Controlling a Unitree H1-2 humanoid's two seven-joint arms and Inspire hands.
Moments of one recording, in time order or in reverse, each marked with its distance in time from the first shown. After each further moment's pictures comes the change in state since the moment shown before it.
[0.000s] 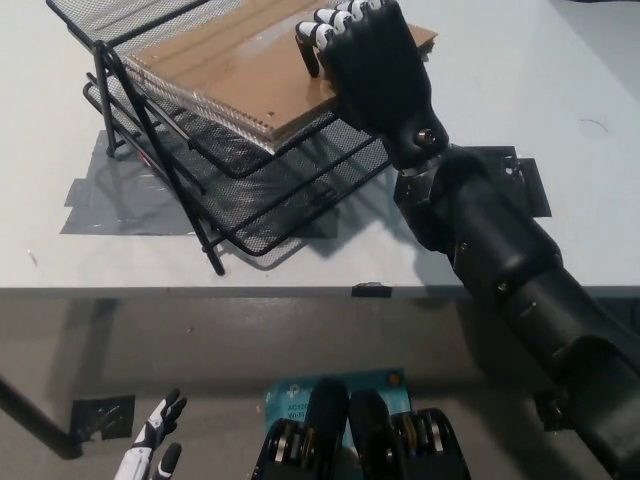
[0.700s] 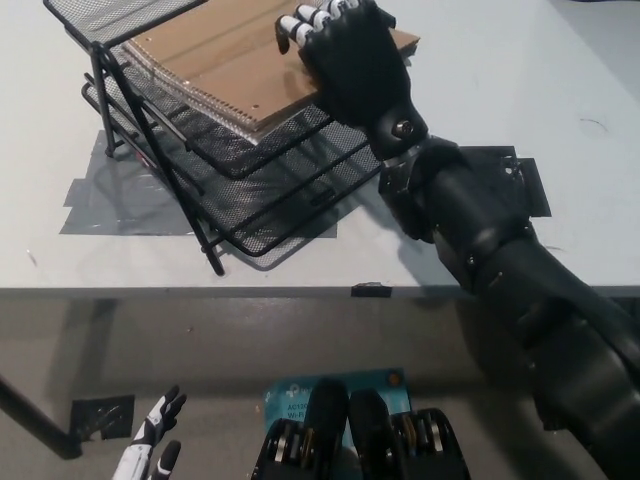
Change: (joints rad) left_arm -0.004 -0.001 0.002 -0.007 0.000 0.000 0.000; right_arm -0.112 0.056 0.060 0.258 0.014 -0.004 -0.134
